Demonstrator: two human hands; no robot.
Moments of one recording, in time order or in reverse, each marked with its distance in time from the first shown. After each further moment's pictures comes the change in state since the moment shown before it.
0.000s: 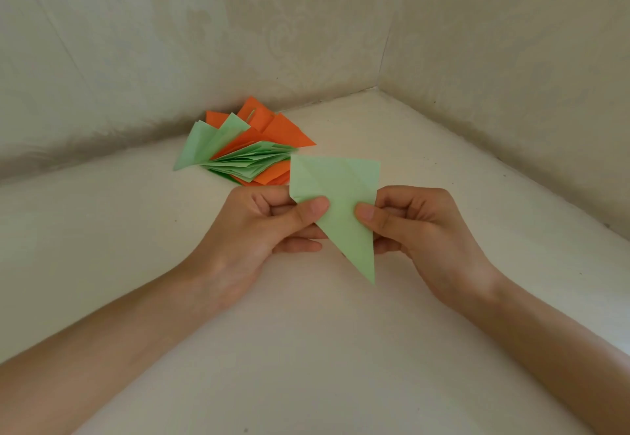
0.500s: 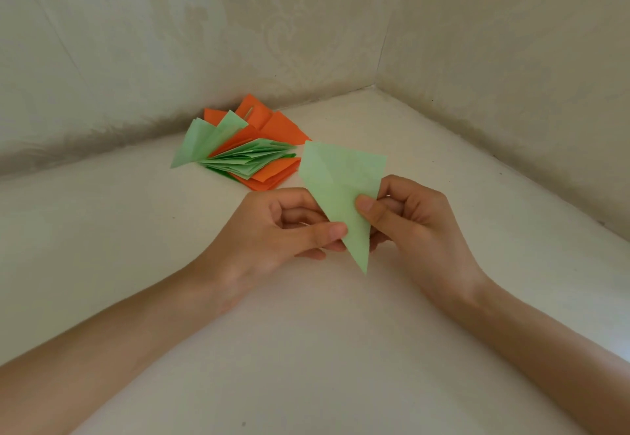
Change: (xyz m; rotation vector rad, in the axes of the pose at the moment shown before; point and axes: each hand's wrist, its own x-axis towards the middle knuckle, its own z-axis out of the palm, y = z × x) left_hand -0.001 -0.004 0.001 0.191 -0.107 0.025; right_hand 0.000 0.008 0.003 -0.078 0.091 -0.107
